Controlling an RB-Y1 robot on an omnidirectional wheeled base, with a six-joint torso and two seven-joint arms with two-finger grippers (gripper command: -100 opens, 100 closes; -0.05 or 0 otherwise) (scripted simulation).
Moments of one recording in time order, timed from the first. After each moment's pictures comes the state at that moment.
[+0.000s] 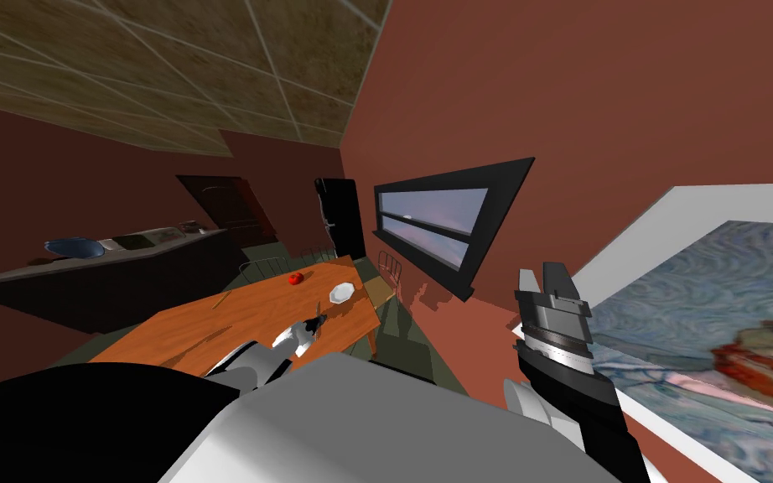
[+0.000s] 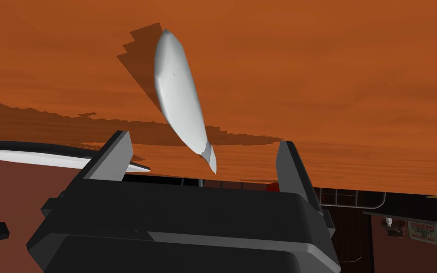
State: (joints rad) left arm -0.17 0.52 -0.06 -0.41 -0.29 0.07 -0.38; right arm 0.54 0.05 -0.04 -2.34 0.12 -0.53 0.17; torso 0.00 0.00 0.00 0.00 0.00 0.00
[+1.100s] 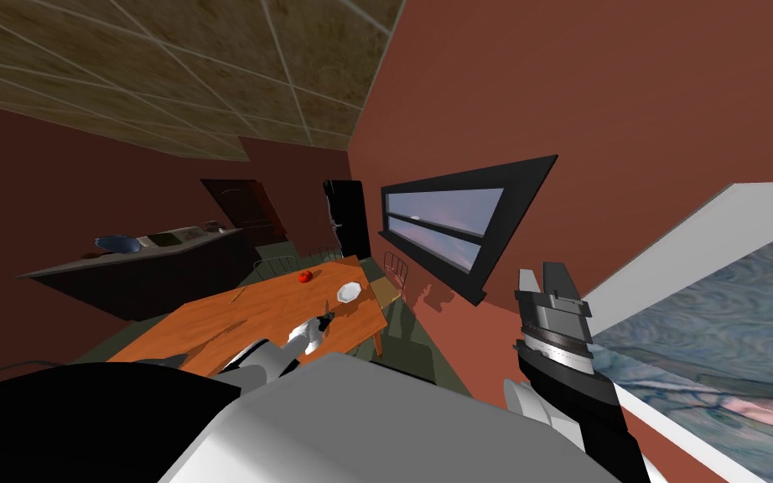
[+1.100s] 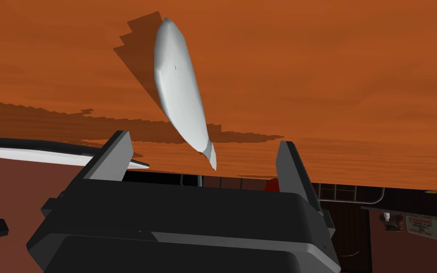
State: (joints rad) left arm -0.20 0.46 -0.11 -0.46 -0.56 0.15 -0.11; right arm 0.54 0.05 -0.04 -2.34 0.12 -0.53 0.17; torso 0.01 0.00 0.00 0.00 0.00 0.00
